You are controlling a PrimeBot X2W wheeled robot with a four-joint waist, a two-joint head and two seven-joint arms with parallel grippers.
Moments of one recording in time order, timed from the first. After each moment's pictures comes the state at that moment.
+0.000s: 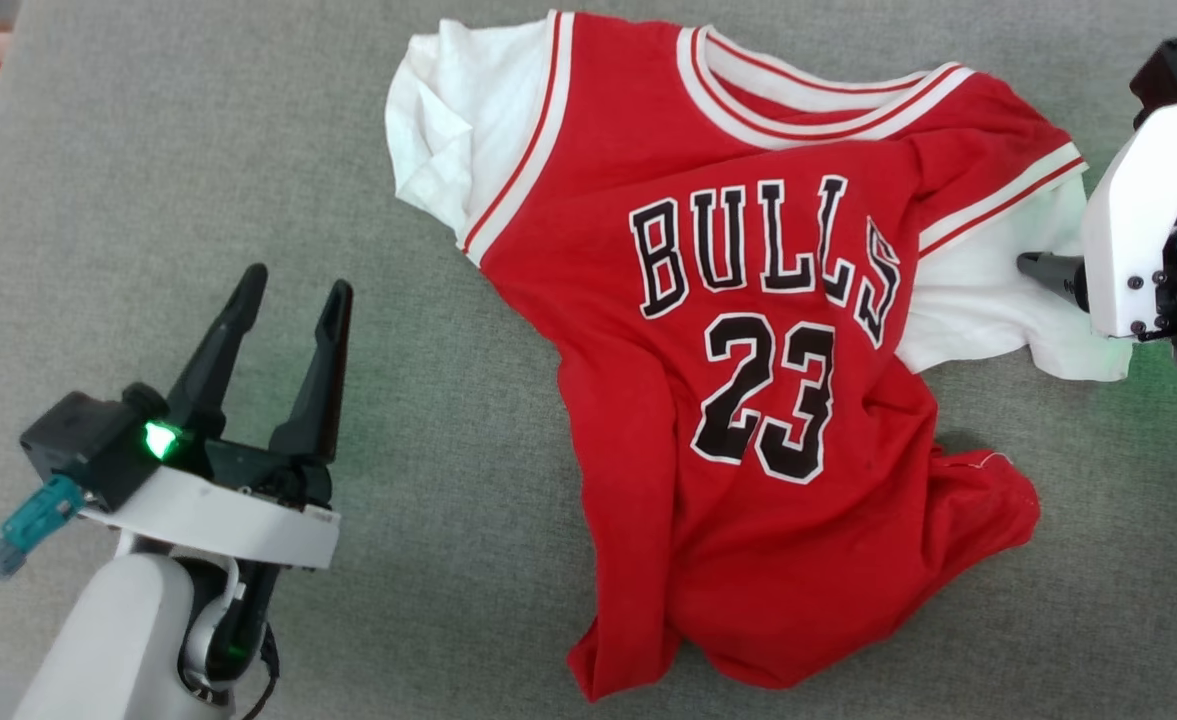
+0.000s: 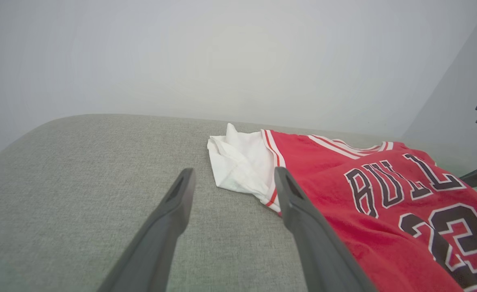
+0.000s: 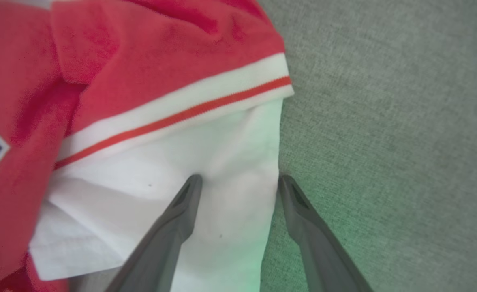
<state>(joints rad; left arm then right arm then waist) -0.34 0.40 -0.21 0.08 -0.57 -0.13 -0.26 -0.85 -0.35 0.14 0.34 0.42 0.13 1.14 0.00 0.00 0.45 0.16</state>
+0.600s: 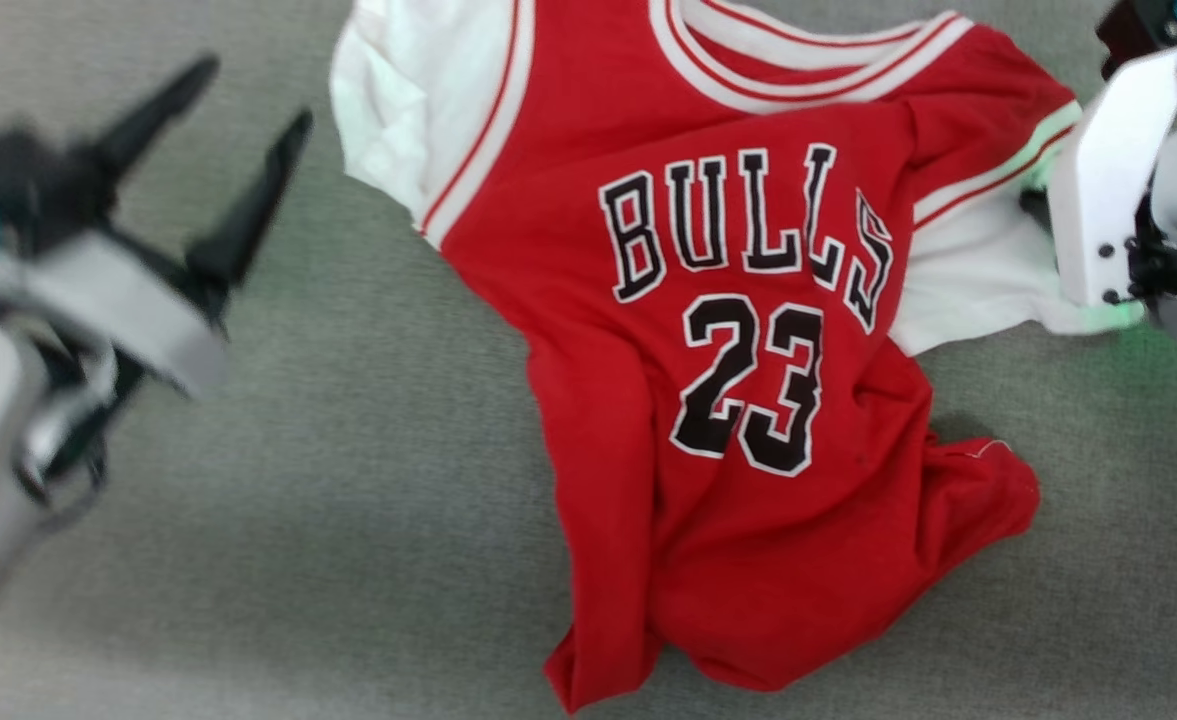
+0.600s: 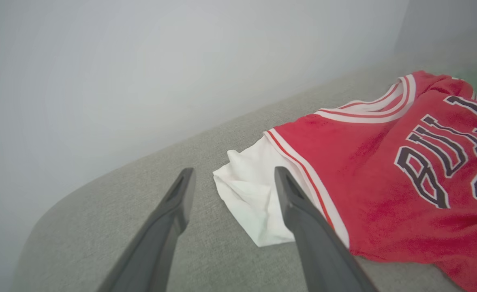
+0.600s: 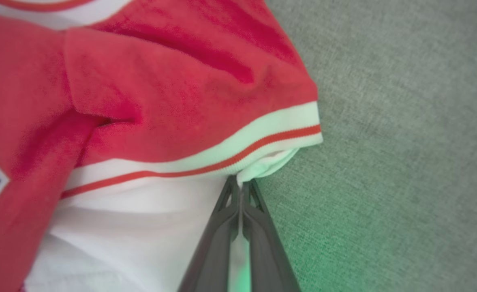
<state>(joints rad) -0.77 0.76 -0.55 0.16 -0.65 -0.13 -0.16 -0.89 -0.33 0.19 0.27 0.40 0.13 1.14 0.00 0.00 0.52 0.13</state>
